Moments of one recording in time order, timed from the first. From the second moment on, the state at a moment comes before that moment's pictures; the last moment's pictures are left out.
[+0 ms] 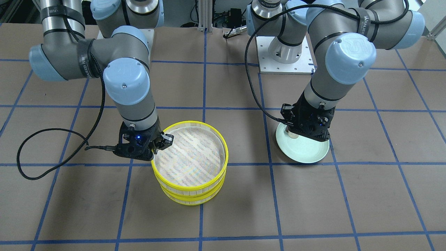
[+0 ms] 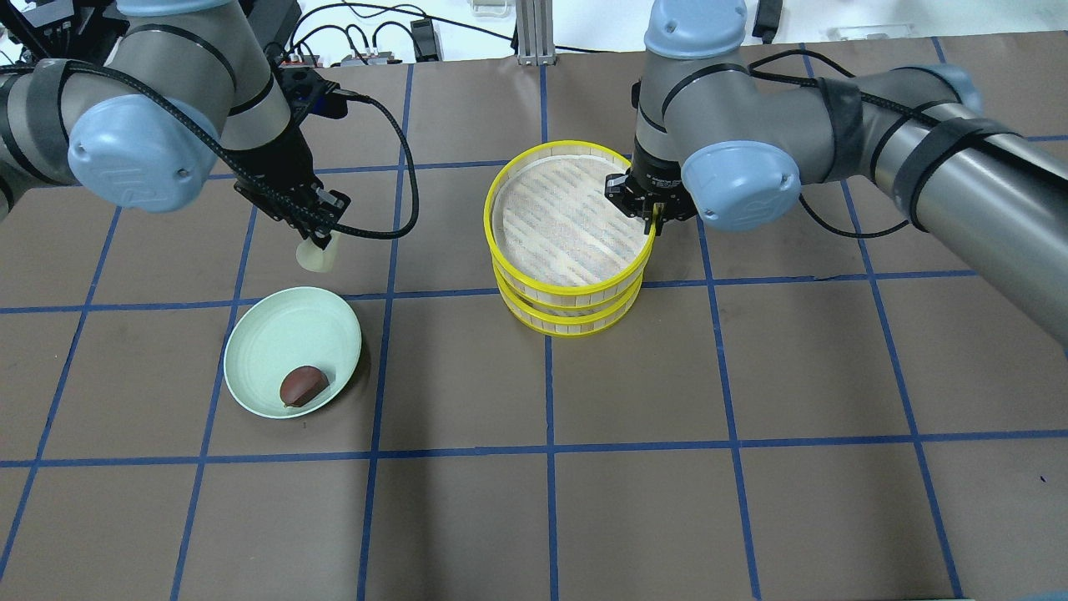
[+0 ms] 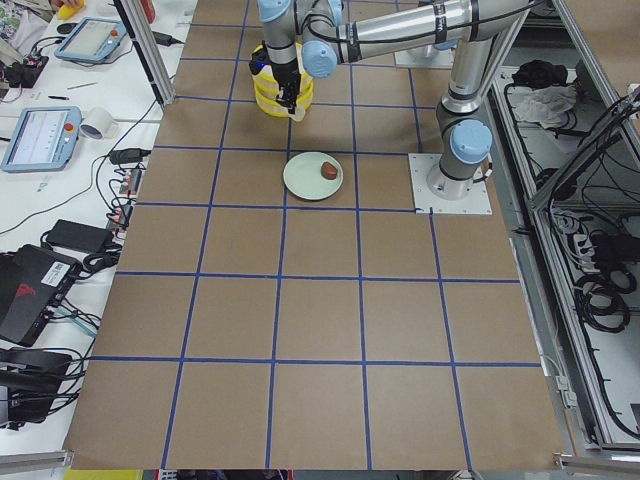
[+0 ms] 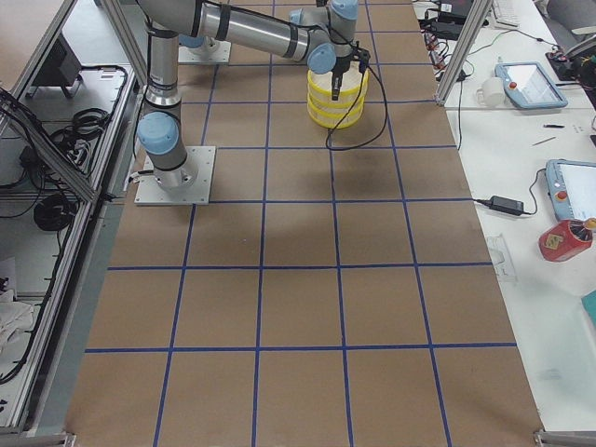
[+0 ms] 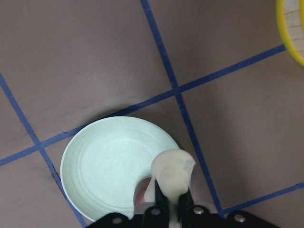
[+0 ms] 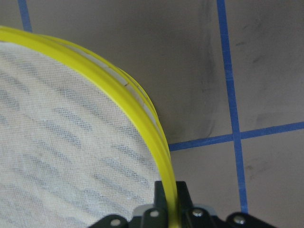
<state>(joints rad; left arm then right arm) -1.55 -1.73 -1.65 -1.42 1.61 0.37 1.75 -1.26 1.66 -1.98 -1.60 0.33</state>
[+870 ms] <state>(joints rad) -1.62 -1.76 -1.65 -1.30 1.40 0.15 1.52 -1.49 1.62 -1.72 -1.59 0.11</state>
